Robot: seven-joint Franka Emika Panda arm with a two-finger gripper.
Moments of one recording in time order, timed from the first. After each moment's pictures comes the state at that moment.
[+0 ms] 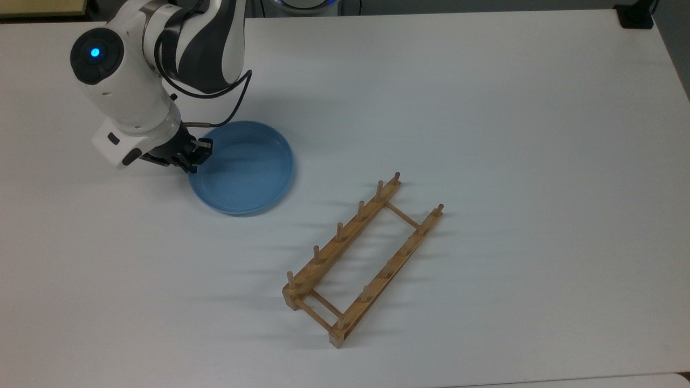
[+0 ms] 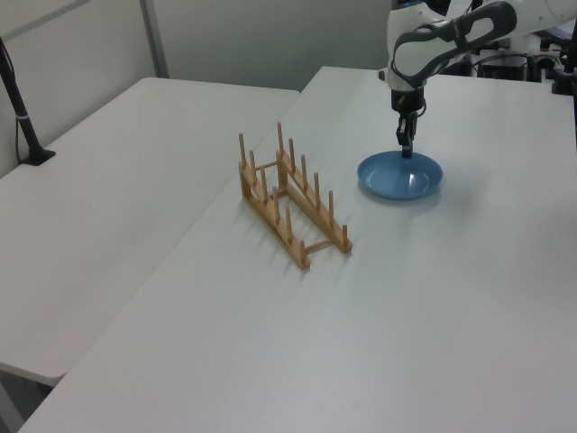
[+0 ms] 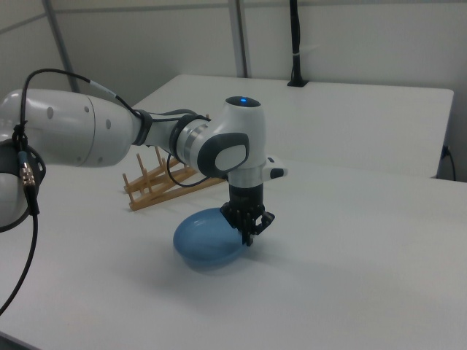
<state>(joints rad) -0.07 0.51 -0.24 -1.62 0.14 2.03 -0.42</state>
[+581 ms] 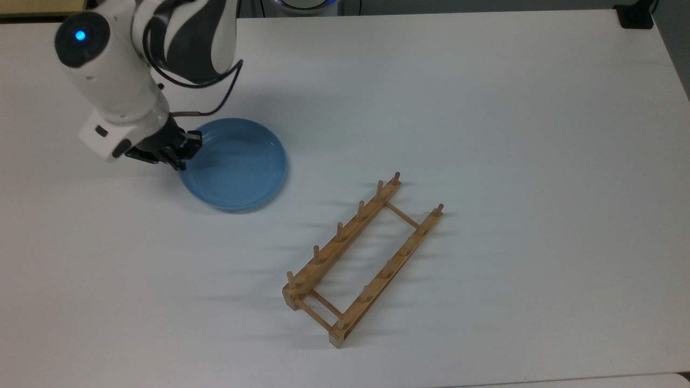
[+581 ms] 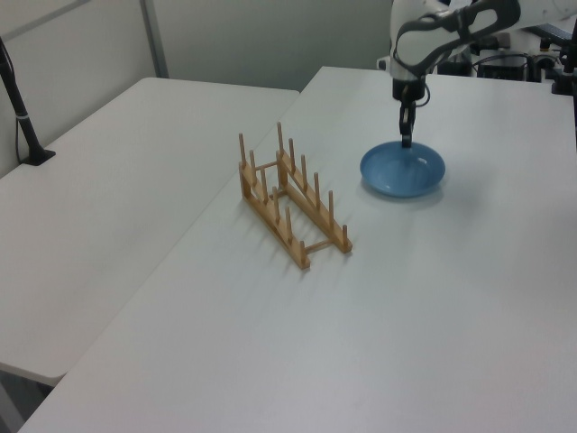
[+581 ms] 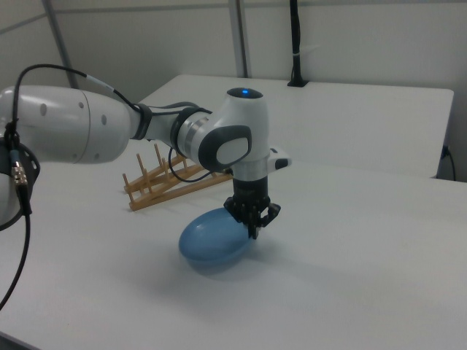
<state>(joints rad) -0.07 0.48 -0.26 -1.61 0.14 2.03 -0.55</state>
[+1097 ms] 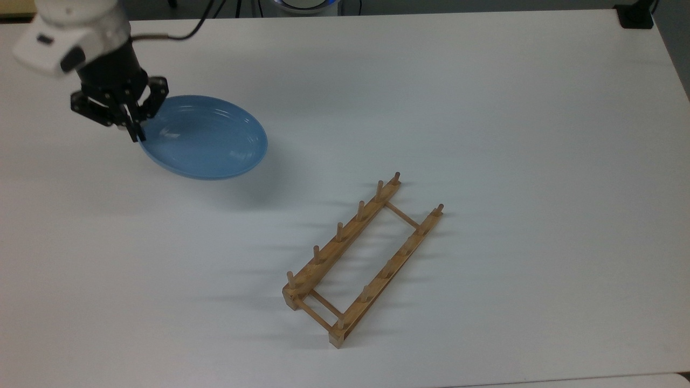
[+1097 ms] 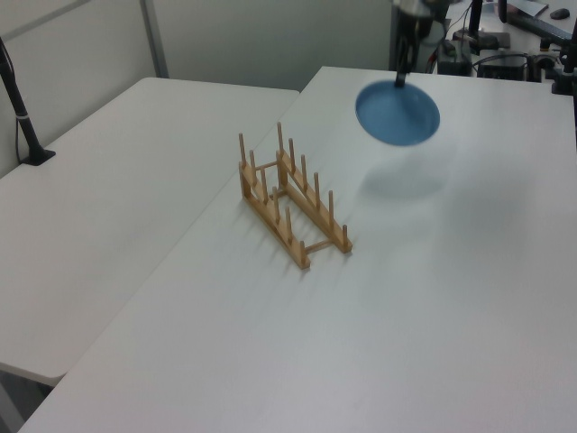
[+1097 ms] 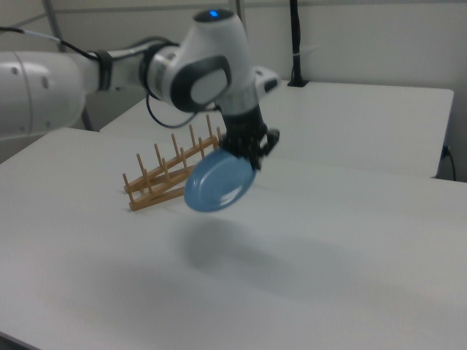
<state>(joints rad) -0.04 0.29 -0.28 -1.54 0.14 2.05 -0.70</state>
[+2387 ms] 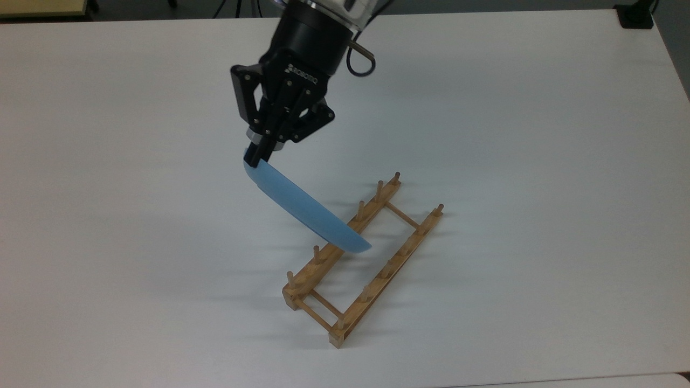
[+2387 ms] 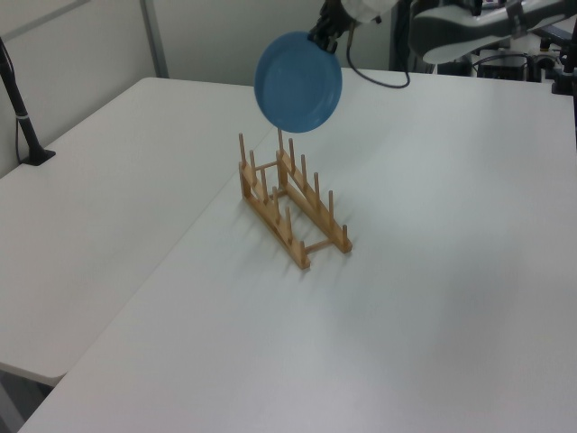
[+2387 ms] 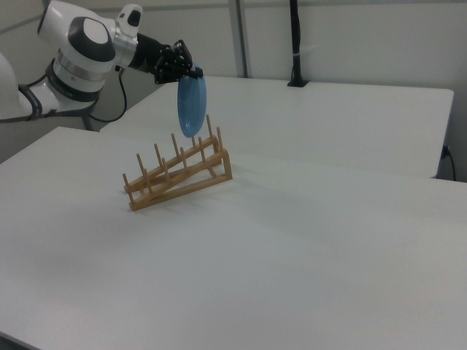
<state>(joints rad) 0.38 0.25 -0.28 -1.56 -0.88 2.47 0.25</state>
